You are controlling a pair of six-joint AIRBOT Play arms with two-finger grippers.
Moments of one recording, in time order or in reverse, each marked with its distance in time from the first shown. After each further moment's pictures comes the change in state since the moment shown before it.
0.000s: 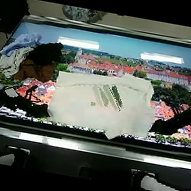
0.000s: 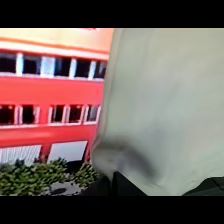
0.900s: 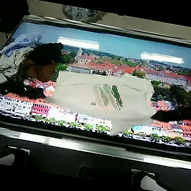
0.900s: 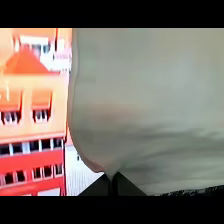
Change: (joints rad) left arm 0.002 0.119 0.295 0.046 -0.035 0.033; right arm 0.000 0.104 0.103 0.201 -0.150 -0.093
